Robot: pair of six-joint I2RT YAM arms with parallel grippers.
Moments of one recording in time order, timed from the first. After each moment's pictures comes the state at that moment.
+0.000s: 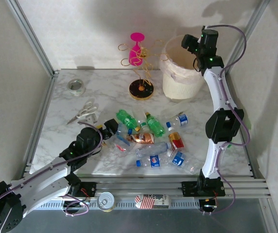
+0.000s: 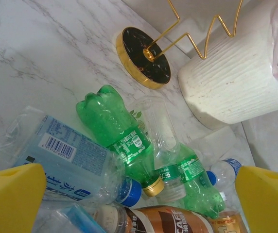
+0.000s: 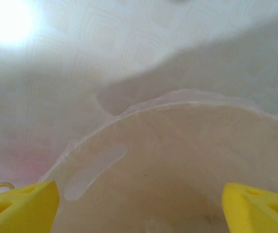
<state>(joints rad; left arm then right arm) -0.63 0.82 0.35 0.13 -0.27 -0.89 0.11 2.03 2.16 -0.41 0.05 0.36</state>
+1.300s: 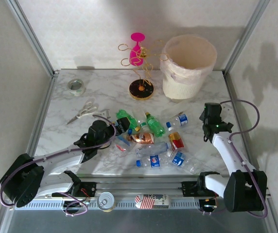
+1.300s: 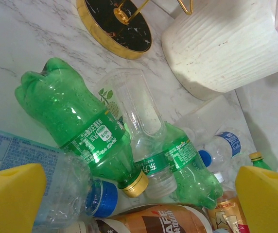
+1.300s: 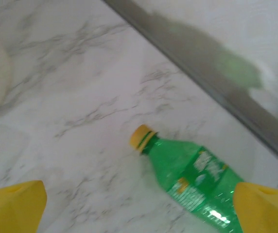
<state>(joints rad) -0.63 1.18 0.42 0.39 -0.10 -0.84 0.05 1.12 0.71 -0.39 0.57 0.49</state>
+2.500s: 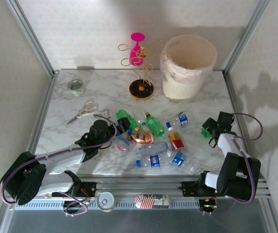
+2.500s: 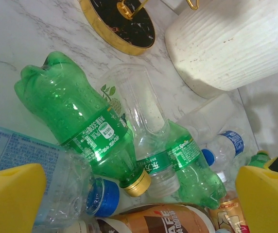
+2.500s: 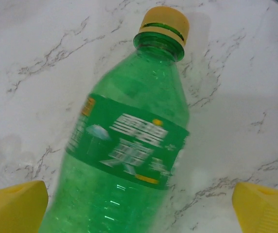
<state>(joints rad) -0.63 1.21 0.43 0.39 -0.10 -0.85 -0.24 1.25 0.56 -0.23 0.10 0.46</state>
